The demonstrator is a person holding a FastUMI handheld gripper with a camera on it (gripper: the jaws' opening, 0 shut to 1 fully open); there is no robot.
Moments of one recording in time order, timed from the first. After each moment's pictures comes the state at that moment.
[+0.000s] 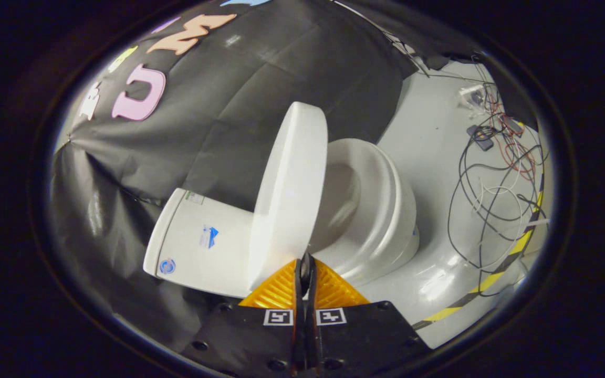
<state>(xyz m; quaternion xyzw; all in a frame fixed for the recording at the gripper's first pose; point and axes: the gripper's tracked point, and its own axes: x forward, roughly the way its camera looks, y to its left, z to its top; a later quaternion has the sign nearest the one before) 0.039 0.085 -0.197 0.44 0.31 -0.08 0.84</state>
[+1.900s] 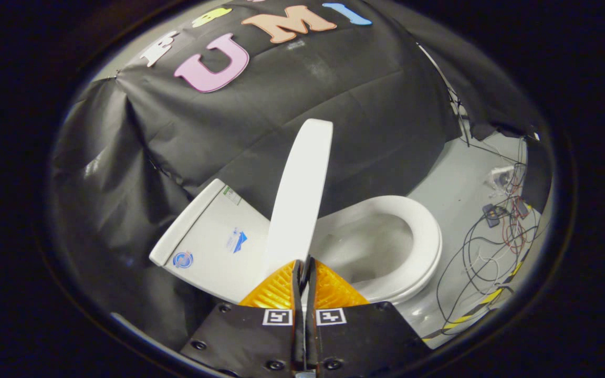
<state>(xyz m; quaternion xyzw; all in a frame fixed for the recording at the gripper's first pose) 0.078 0.129 -0.110 0.27 0.25 -0.06 0.93</state>
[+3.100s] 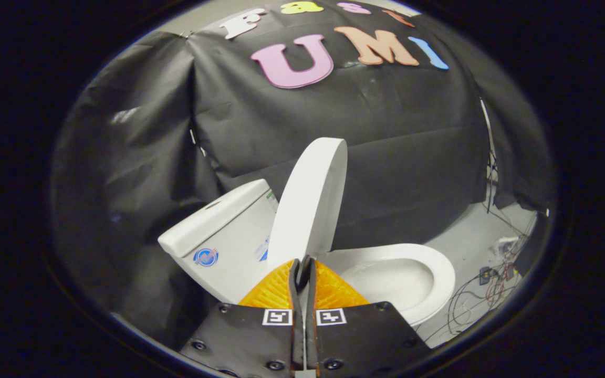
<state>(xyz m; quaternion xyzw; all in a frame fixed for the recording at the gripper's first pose) 0.123 0.212 -0.048 0.11 0.19 0.00 0.97</state>
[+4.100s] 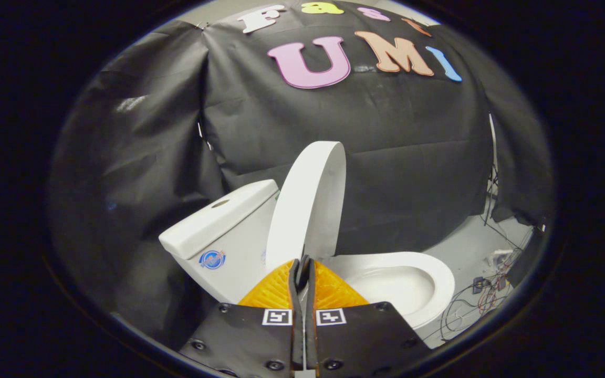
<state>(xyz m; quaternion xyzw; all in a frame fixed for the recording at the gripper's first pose) 0.136 0.242 -0.038 0.09 0.19 0.00 0.98</state>
